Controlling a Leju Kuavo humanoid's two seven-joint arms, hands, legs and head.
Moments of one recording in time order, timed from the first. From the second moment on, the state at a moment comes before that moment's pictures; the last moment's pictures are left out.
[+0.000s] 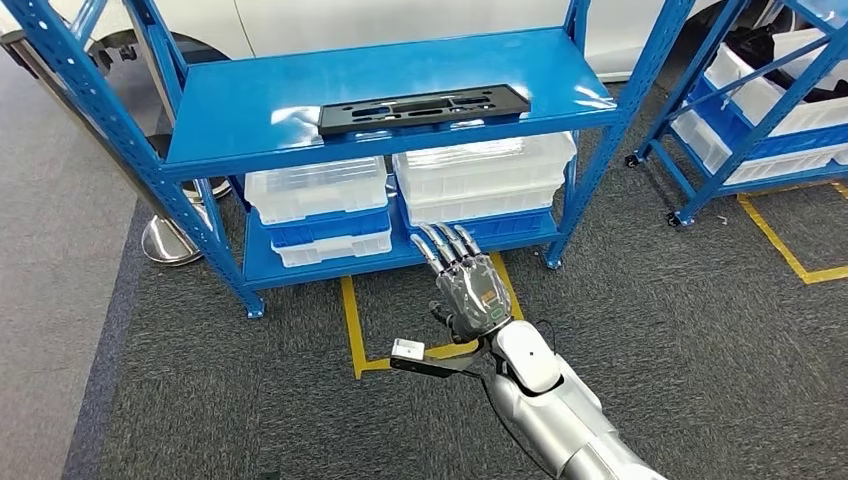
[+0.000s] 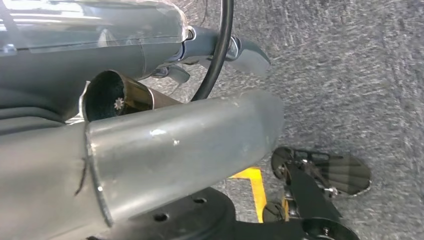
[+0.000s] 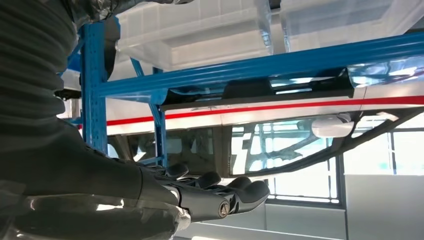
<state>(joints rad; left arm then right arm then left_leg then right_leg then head) -0.06 -0.10 -0.41 -0.17 0.32 0.41 0.09 -0.55 0.11 0.64 -0.85 1.21 -0.54 -0.15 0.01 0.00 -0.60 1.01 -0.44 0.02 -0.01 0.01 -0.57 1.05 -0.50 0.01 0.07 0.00</state>
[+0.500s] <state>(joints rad) -0.06 -0.10 -0.41 -0.17 0.32 0.41 0.10 -0.54 0.11 0.64 -0.84 1.20 -0.54 -0.13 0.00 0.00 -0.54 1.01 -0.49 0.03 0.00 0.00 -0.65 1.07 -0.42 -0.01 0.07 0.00</state>
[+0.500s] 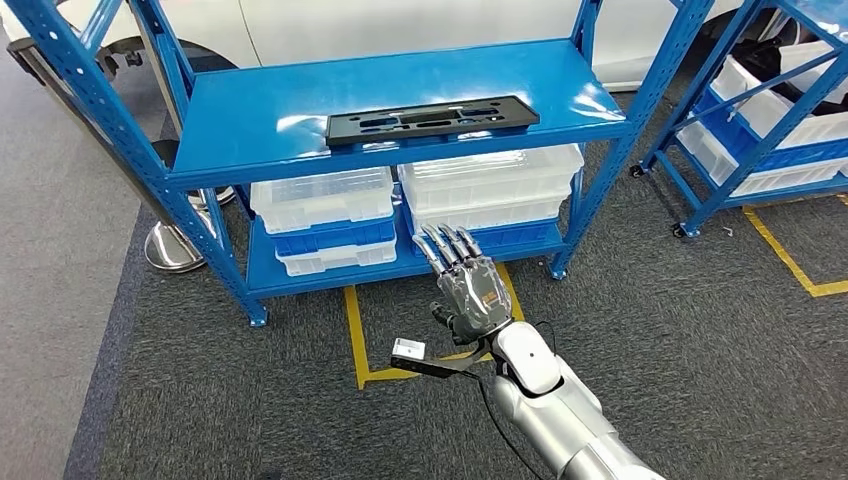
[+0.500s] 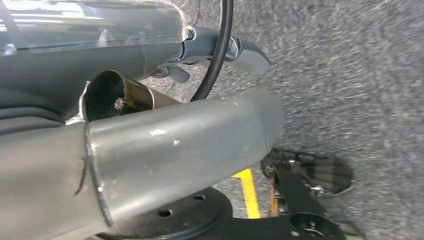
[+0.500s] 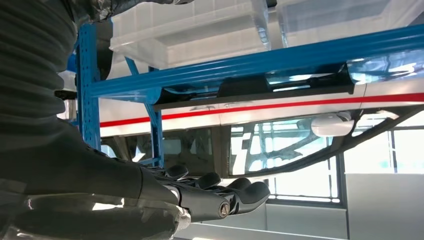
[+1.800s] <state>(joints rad) -0.06 -0.10 -0.41 -0.17 0.31 0.42 0.10 -0.55 0.06 0.58 -0.83 1.19 -0.58 -0.10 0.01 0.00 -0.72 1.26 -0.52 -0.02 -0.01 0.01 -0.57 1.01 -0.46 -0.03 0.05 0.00</state>
